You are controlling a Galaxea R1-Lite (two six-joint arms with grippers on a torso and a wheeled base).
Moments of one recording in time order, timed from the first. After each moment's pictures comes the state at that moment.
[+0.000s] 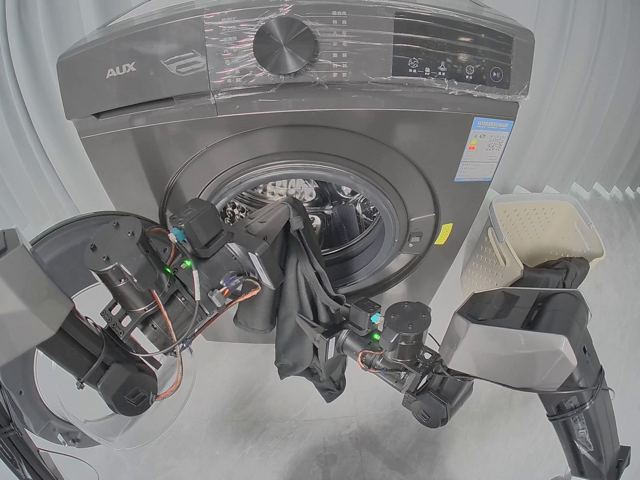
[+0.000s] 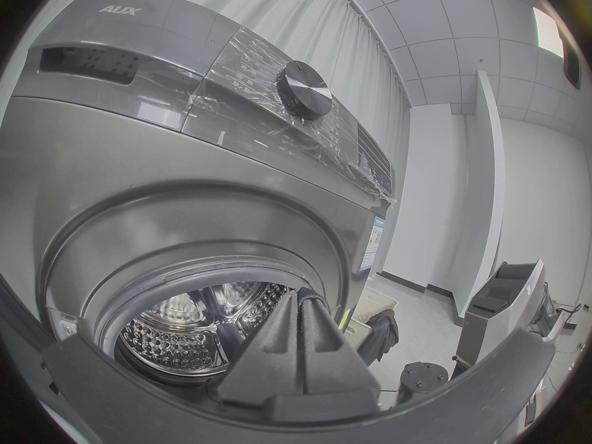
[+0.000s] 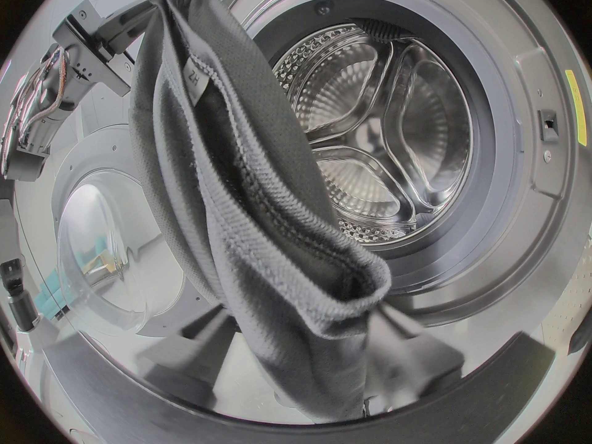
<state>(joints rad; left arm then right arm) -0.57 1.89 -0.62 -1.55 -0.11 -0.09 0.71 2.54 -1.00 -1.51 0.02 0.12</state>
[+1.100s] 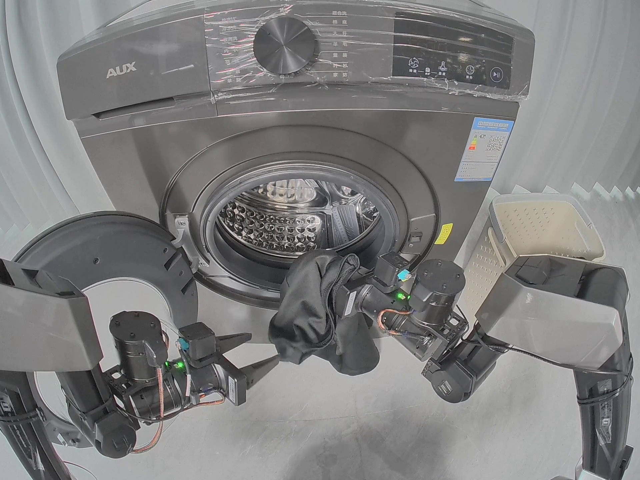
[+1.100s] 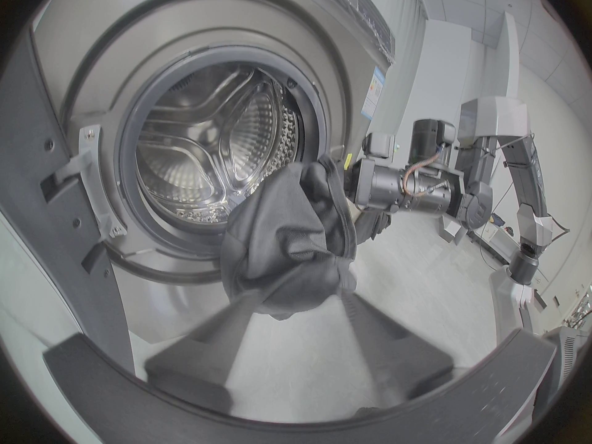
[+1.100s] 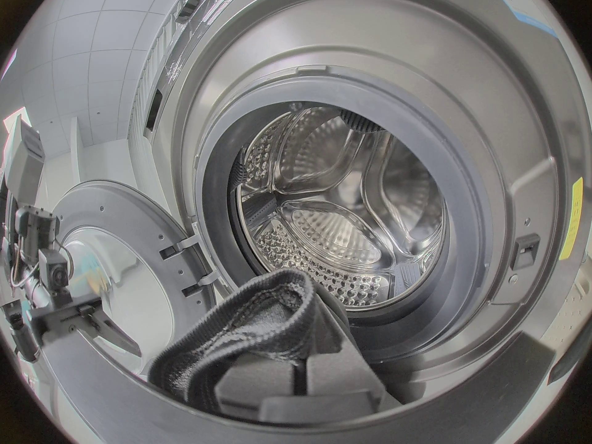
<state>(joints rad) -0.46 2.04 -0.22 -1.55 -0.26 0.03 0.66 2.38 -0.99 -1.50 -0.01 0.12</state>
